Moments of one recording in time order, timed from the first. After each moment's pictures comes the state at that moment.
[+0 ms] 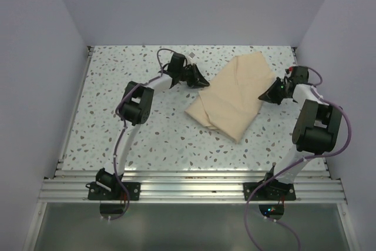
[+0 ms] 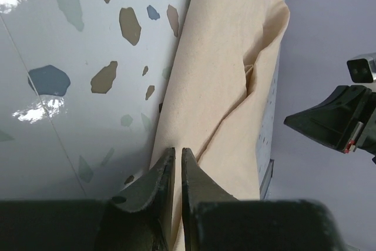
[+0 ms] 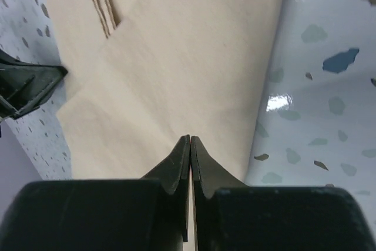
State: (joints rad) left arm -0.43 2.60 2.01 -0.02 0.70 -0.88; right arm -0.28 1.78 1.15 -0.43 -0.47 0.47
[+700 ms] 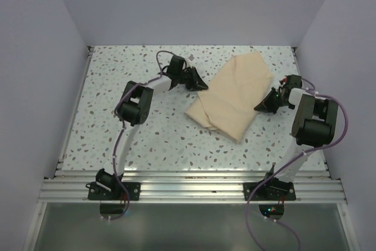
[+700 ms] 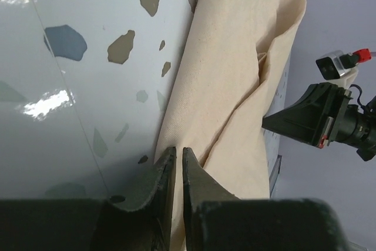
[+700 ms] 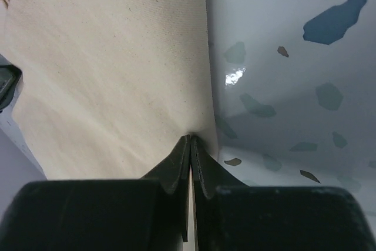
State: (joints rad) left arm -0.42 2.57 1.94 -0.01 0.69 -0.86; right arm -0.27 1.87 1.10 -0.40 -0.48 0.47
